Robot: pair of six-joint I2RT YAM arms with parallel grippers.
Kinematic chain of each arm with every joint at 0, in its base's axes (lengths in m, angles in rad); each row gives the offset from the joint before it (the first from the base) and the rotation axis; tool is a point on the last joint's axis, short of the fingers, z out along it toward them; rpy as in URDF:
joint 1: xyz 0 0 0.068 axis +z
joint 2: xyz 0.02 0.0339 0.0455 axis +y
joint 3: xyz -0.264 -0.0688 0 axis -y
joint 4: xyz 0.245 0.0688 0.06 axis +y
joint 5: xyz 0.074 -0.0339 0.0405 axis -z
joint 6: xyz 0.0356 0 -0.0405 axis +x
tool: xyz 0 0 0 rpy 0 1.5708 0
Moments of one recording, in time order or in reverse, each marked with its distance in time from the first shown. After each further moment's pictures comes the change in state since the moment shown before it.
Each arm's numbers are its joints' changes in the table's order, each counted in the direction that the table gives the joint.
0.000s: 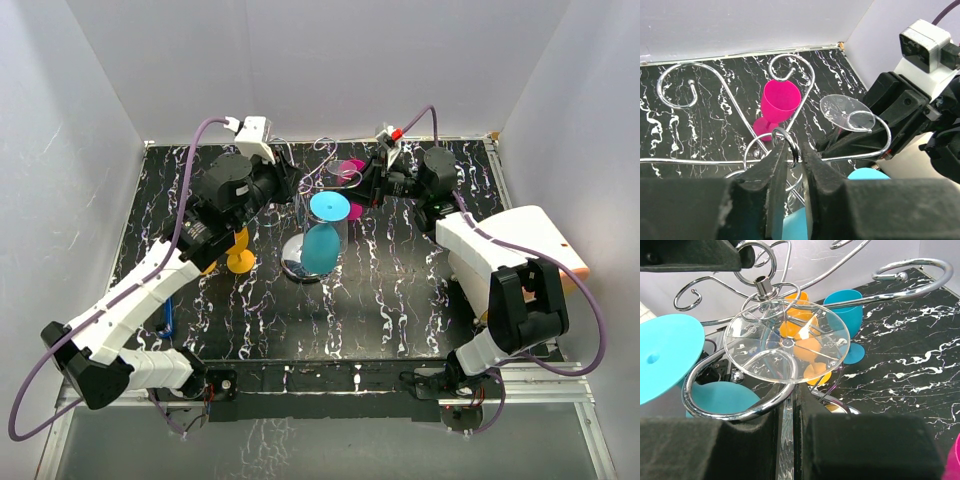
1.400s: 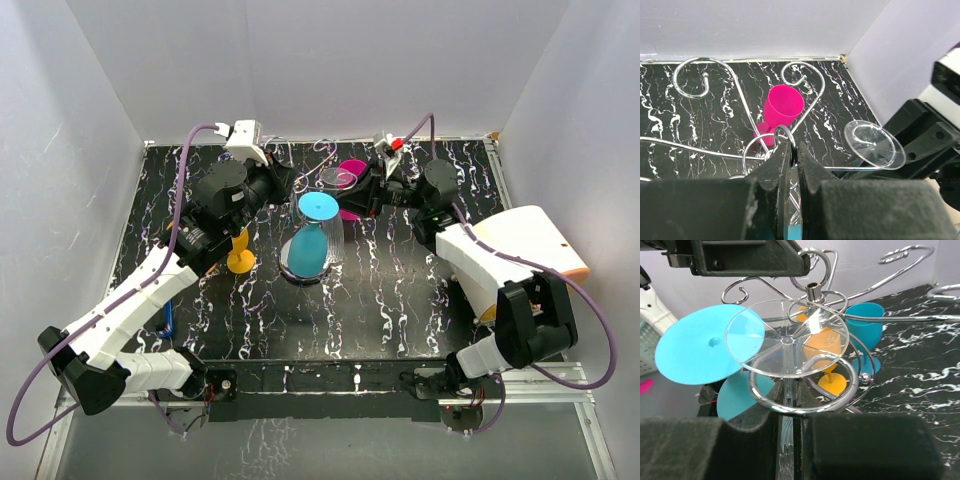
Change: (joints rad) left arm 0.005 -0.031 -0.062 -0.064 -0.031 -0.047; right arm 0.056 -0.071 -0.078 -0.106 0.017 0.068
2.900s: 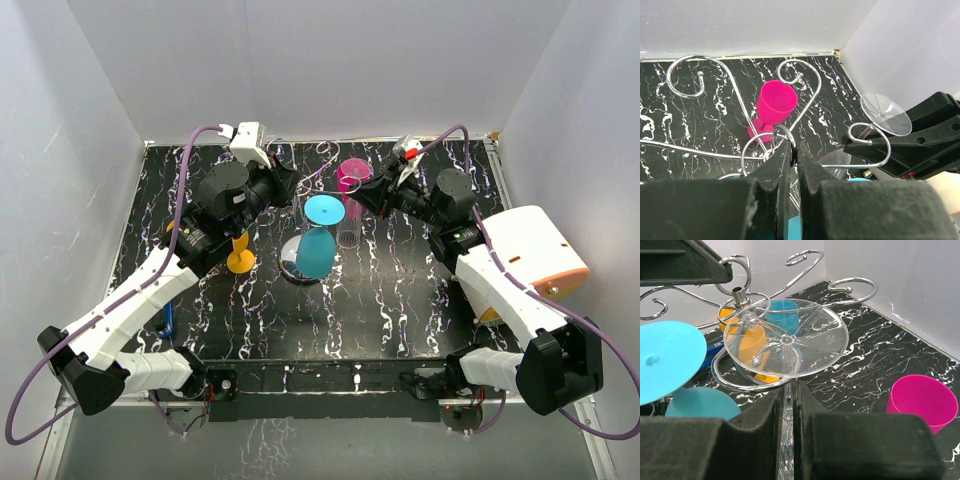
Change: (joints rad) left arm -0.007 -0.004 -0.002 0.006 0.001 0.000; right arm -0.002 -0.258 -0.066 0.377 0.412 -0.320
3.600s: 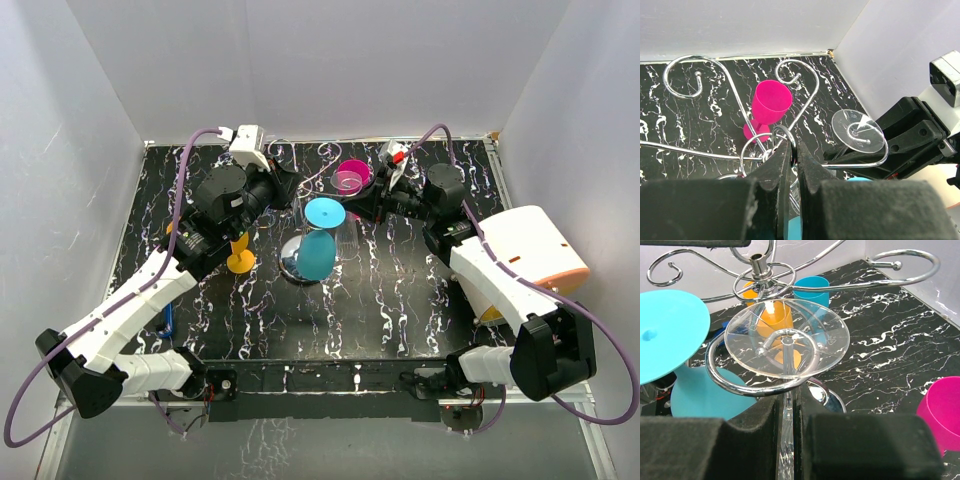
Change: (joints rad) left arm 0.000 -0.020 -0.033 -0.032 0.029 0.003; right arm 0.001 0.074 0.028 0.052 -0.166 -0.045
